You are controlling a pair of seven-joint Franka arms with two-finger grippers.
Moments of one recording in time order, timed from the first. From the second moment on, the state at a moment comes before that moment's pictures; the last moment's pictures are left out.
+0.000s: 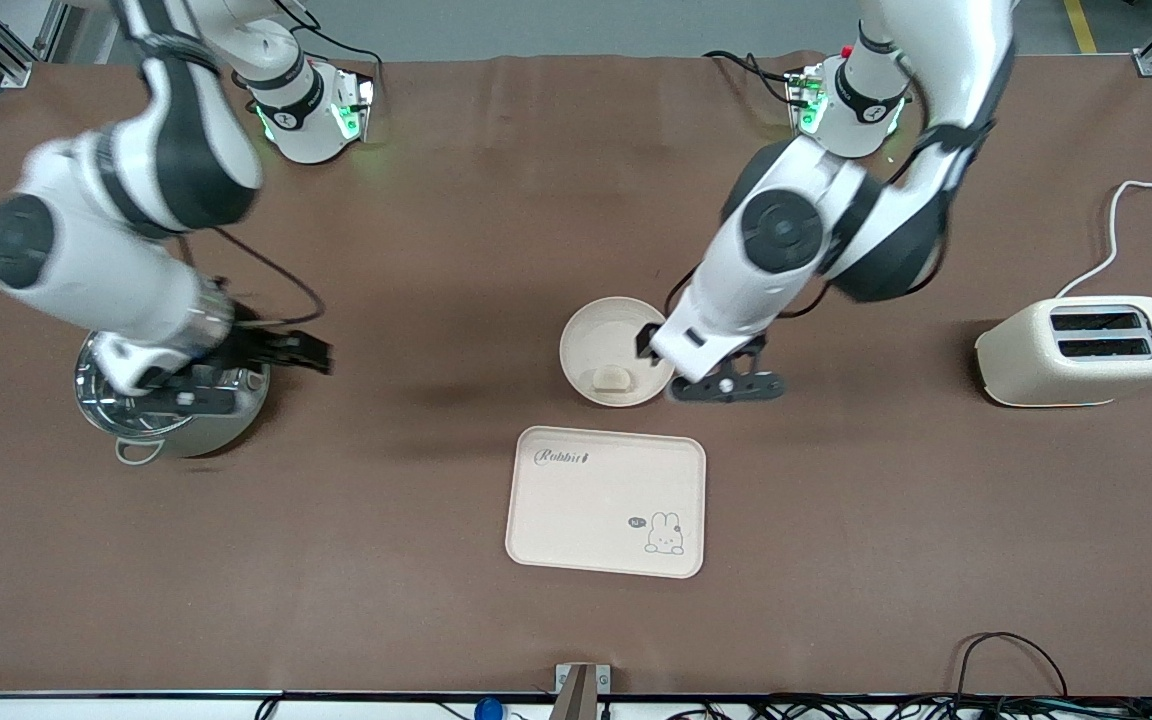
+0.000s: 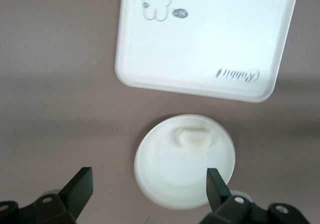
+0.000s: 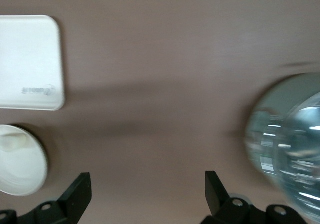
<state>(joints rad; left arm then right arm) -0.38 0.52 -0.27 -1.49 0.05 2.02 -0.69 0.30 0.19 -0.15 -1.66 0.15 1.80 0.16</state>
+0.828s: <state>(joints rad) -0.49 0.77 -0.27 -1.55 0.15 2.36 -0.90 -0.01 -0.03 -0.03 -1.49 -0.02 1.49 -0.07</state>
